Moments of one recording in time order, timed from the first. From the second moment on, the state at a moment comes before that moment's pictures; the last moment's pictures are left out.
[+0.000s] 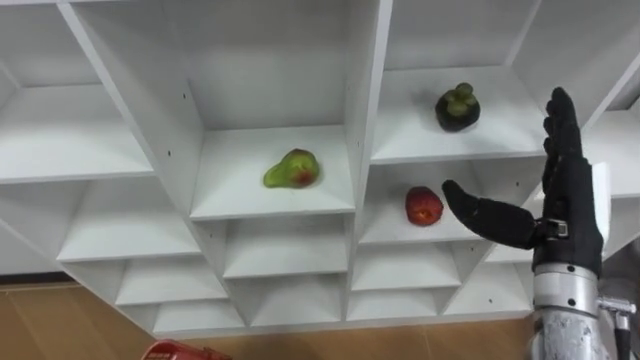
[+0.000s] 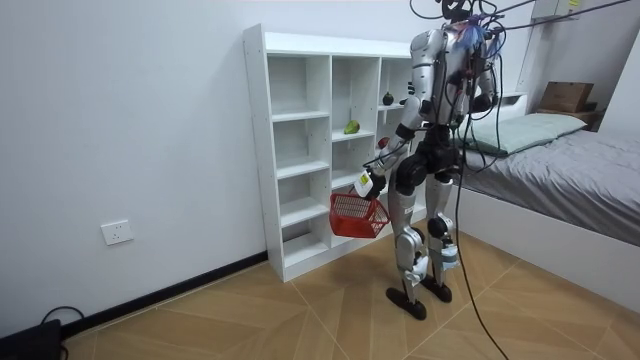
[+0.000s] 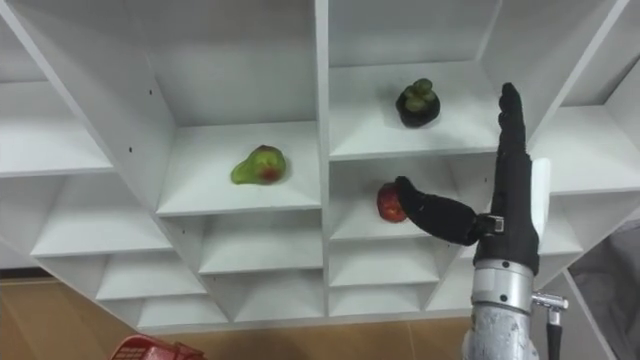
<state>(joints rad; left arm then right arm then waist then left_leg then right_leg) 0.24 0.18 0.01 0.98 0.11 -0.16 0.03 0.28 -0.26 0.06 -0.16 -0.09 -0.23 -0.40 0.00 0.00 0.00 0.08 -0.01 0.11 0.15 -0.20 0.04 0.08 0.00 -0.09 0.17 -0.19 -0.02</state>
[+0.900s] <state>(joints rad) 0.23 0.20 0.04 0.95 0.12 -0.09 0.01 0.05 -0.31 -0.01 -0.04 0.03 -0.18 -0.35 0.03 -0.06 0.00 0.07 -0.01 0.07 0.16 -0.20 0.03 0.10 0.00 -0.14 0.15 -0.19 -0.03</state>
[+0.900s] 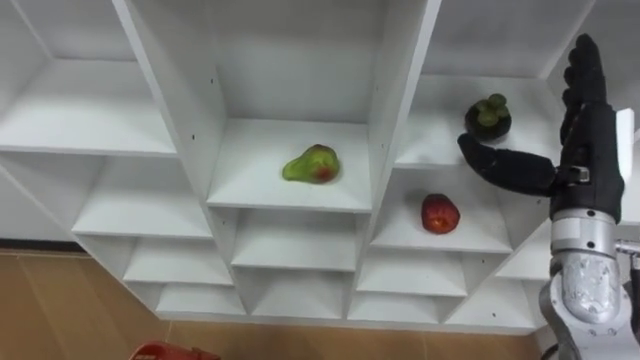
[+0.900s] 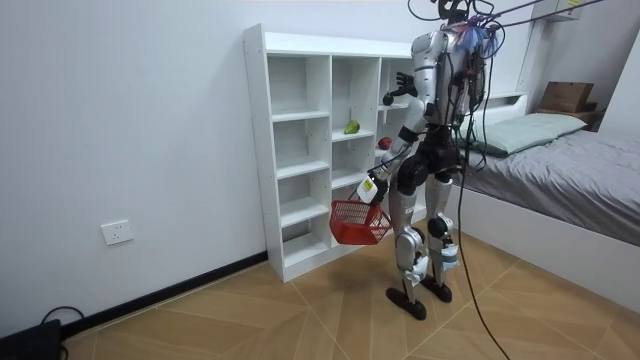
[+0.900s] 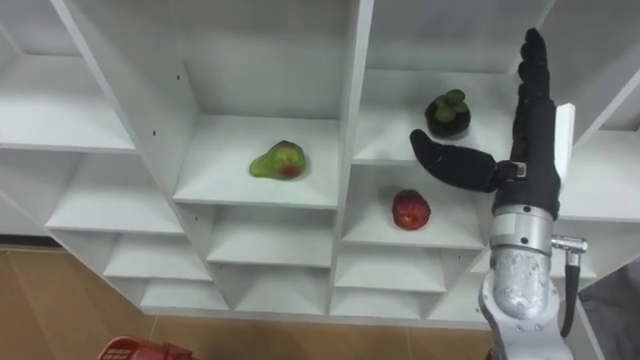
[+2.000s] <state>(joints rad) 0.25 0.19 0.06 0.89 0.19 -0.01 -0.03 -0.13 -0.34 -0.05 0.16 0.04 -0.09 -0.26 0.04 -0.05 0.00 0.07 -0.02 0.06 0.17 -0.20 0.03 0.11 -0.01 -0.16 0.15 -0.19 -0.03</state>
